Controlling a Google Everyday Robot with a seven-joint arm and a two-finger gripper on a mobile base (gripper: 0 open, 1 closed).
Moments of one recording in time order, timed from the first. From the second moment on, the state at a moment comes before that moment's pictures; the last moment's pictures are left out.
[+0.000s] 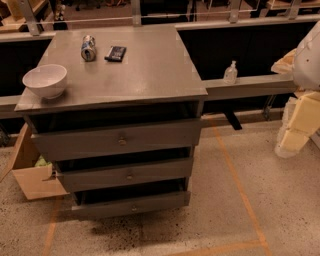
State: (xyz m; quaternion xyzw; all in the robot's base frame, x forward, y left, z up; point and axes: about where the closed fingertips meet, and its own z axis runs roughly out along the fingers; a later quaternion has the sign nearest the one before) arm 0.438 -0.217 0.977 -0.60 0.78 -0.03 0.16
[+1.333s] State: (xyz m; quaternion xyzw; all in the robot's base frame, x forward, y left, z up) arm 0.604 -0.165 0.987 -0.41 0.86 0.11 0.29
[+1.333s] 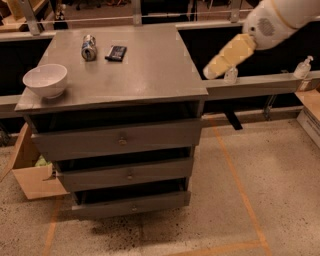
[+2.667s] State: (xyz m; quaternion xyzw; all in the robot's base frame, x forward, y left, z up) arm 0.743 -0.042 0.991 -0.28 0.88 0.13 0.36
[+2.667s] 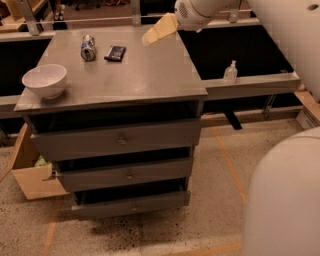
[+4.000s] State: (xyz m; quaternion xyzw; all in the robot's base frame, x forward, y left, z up) arm 0.847 0.075 0.984 -0.17 0.80 0.11 0.56
